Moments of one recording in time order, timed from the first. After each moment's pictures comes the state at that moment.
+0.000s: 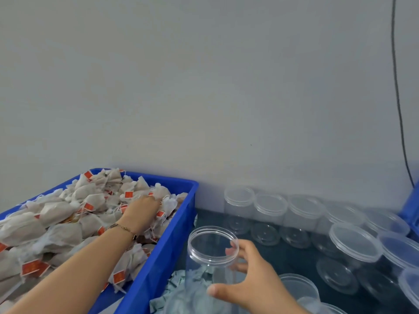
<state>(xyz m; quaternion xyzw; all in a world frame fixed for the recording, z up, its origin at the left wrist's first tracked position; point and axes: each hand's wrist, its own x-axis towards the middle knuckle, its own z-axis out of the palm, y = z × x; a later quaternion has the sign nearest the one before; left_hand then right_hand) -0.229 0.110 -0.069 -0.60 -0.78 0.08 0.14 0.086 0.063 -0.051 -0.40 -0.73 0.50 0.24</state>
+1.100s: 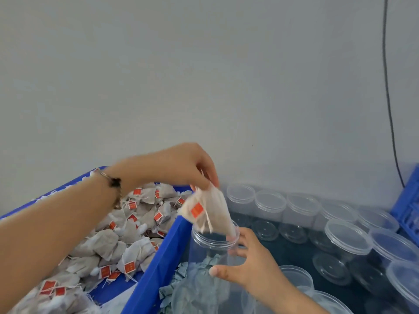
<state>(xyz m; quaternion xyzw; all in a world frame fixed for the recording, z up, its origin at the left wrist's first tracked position) -0.113 0.039 0.121 -0.76 -0.61 -0.16 -0.12 0.082 0.059 -0.046 -0.38 -0.75 0.48 0.27</state>
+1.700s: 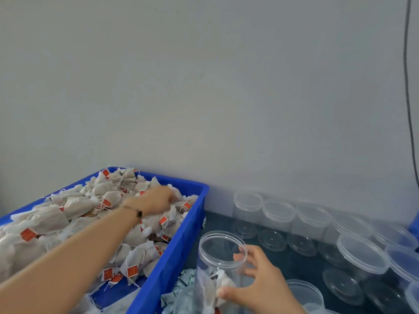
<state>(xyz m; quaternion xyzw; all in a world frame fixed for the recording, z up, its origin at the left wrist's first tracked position) -0.221 0.094 -0.010 -0.65 -0.75 -0.07 -0.04 0.087 0.056 -0.050 -0.41 -0.75 0.47 0.23</state>
